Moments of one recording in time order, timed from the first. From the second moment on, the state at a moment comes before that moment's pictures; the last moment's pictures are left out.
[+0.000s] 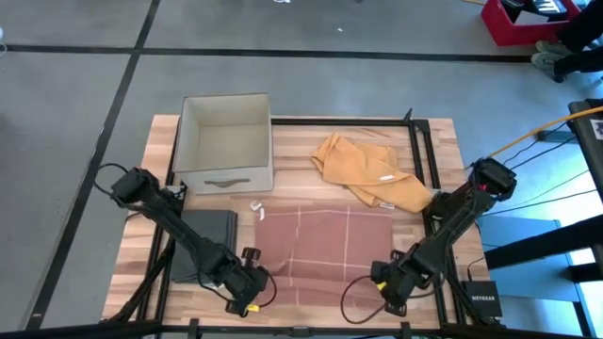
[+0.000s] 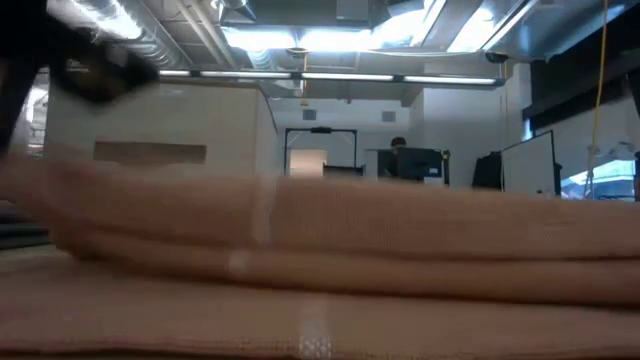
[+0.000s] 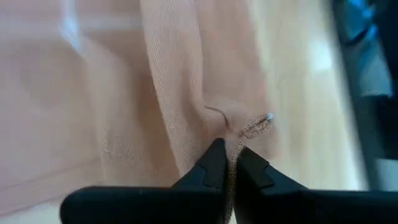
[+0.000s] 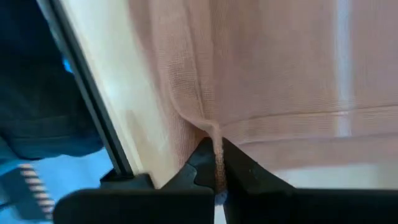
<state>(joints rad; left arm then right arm) -0.68 1.78 1.16 -0.51 -0.13 -0.48 0.87 1.58 0.96 -0.63 -0.14 1.17</state>
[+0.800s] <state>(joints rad) -0.45 1.38 1.40 -0.83 -1.08 -0.01 0.67 1.30 1.41 -1.57 1.16 1.04</state>
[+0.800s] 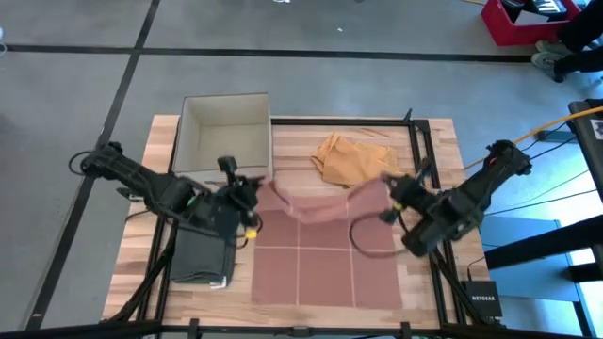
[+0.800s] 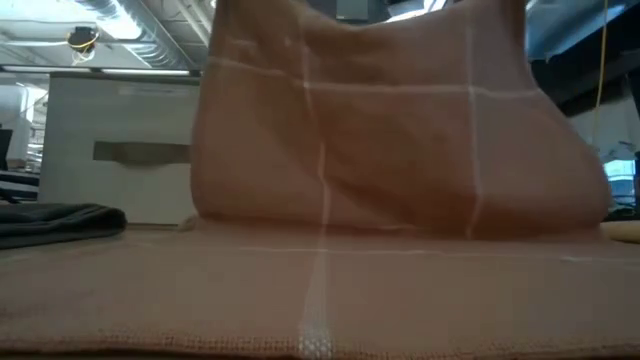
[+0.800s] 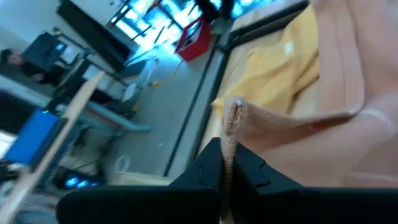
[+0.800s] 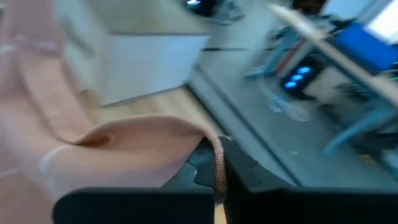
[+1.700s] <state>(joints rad) -0.10 1.23 1.40 -0.69 -0.96 0.09 0.20 1.10 1.40 -1.57 1.25 0.80</state>
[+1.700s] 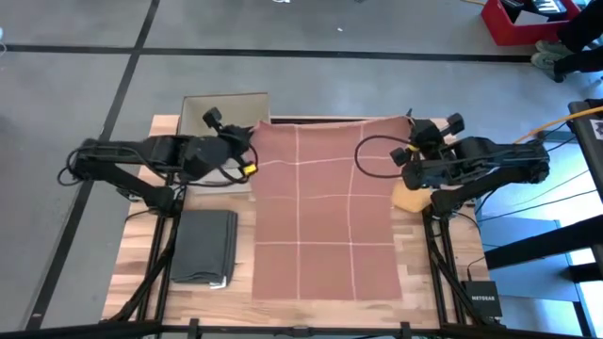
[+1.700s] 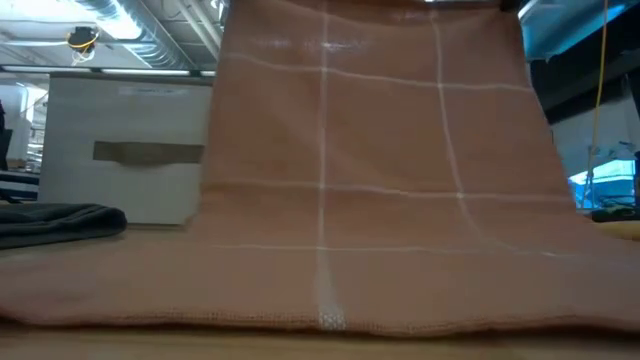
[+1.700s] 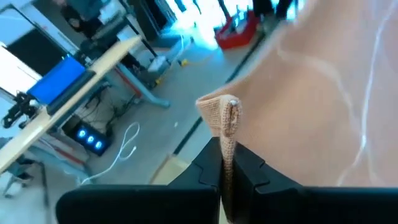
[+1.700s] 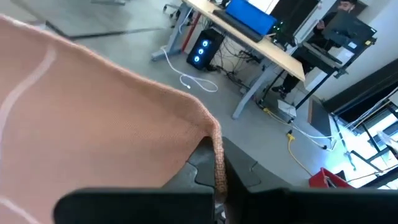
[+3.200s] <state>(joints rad) -0.68 1.25 0.79 -0.30 -0.73 -0.19 0.87 1.13 0.85 -1.04 0.53 1.04</state>
